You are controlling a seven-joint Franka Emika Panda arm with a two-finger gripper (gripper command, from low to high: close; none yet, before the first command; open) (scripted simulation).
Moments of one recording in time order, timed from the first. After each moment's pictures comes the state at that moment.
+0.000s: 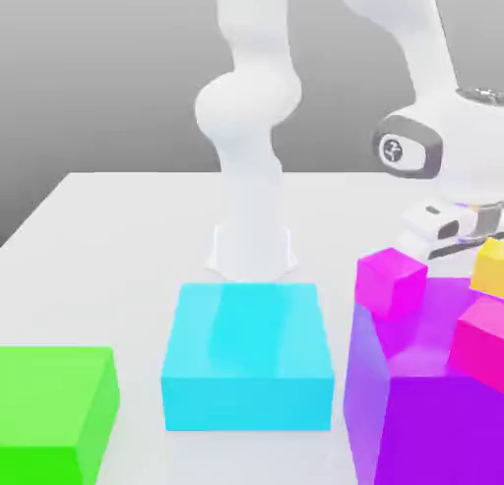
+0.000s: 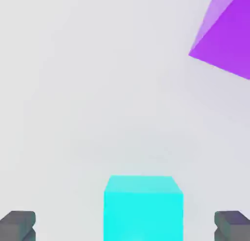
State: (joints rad) arm 1.06 0.02 -0.21 -2.82 0.03 2.85 1.23
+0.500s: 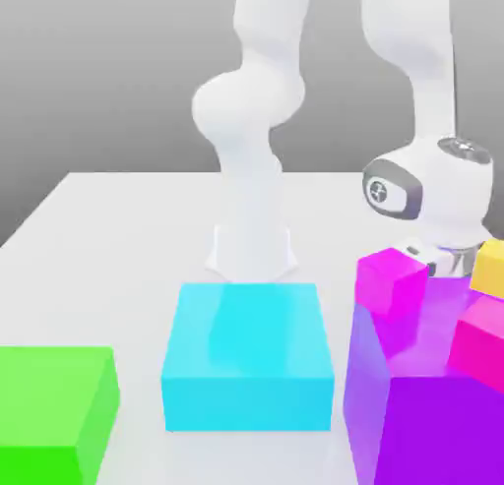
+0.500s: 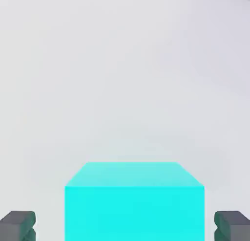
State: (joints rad) arm 0.97 0.27 -0.06 -2.78 0.21 3.05 1.10
